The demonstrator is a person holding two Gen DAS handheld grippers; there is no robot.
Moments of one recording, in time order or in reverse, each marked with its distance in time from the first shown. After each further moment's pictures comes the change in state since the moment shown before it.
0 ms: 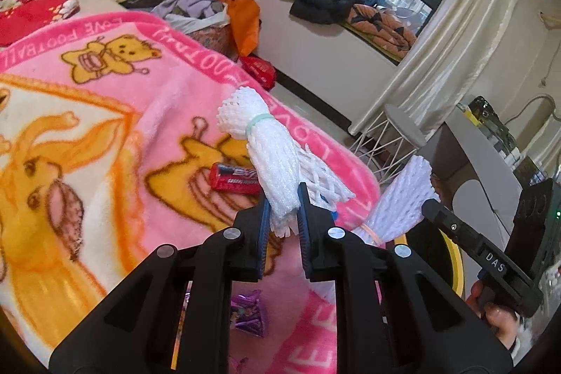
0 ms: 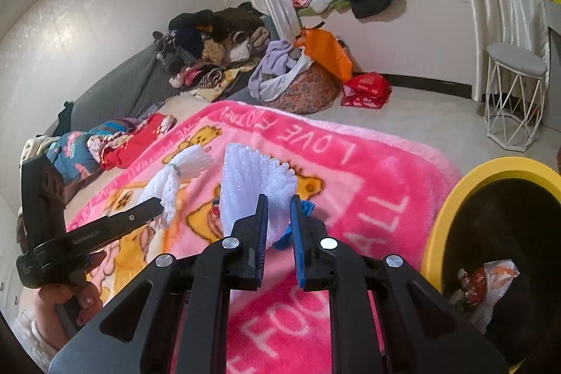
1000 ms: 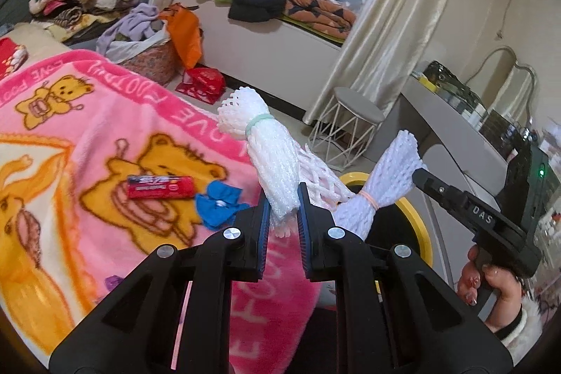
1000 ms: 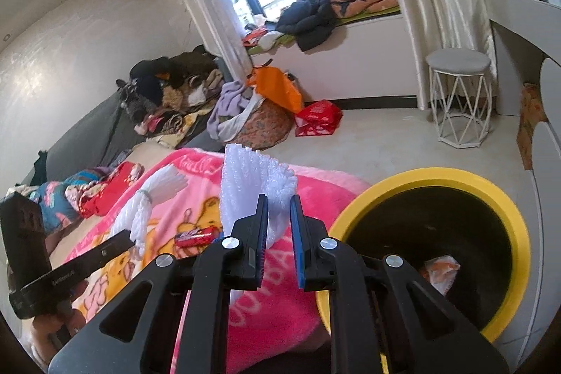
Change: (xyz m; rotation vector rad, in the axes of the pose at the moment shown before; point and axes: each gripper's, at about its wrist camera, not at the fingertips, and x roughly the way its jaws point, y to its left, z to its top) left arm -0.005 -0.096 -0.016 0.195 0.007 -0.121; right arm -0.093 -0.068 0.002 0.131 -0.148 -0.144
